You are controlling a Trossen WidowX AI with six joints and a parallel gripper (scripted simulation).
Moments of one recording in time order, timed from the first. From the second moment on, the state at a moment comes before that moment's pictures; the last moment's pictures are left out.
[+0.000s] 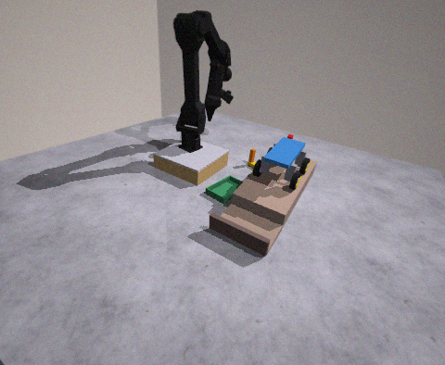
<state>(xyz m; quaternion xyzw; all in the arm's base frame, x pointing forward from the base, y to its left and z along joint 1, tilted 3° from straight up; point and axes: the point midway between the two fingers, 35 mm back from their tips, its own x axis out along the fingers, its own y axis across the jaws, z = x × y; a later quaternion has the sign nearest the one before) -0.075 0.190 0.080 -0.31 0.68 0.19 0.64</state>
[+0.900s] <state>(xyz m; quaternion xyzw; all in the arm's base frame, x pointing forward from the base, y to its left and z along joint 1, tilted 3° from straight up) 0.070 0.210 0.090 0.20 0.67 -0.25 0.67</state>
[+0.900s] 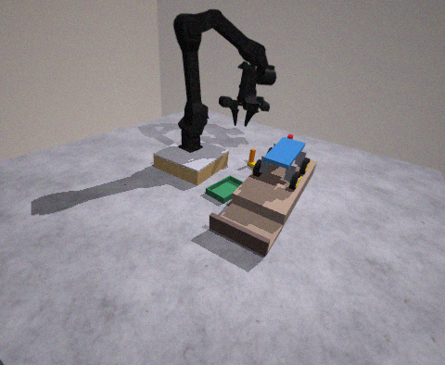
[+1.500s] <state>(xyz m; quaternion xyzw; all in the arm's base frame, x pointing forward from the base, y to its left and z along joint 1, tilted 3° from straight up) 0.163 0.168 0.097 0.51 0.48 -0.52 0.50</state>
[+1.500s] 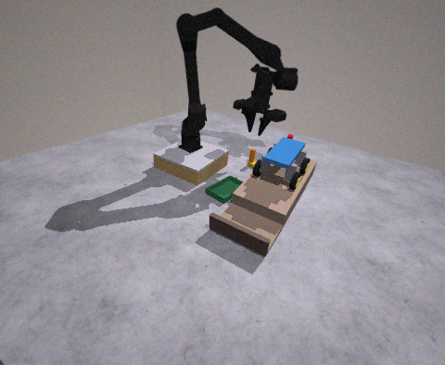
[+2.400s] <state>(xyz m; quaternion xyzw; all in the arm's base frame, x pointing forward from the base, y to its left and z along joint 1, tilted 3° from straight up) 0.173 0.165 0.054 0.53 0.46 -0.53 0.48</state>
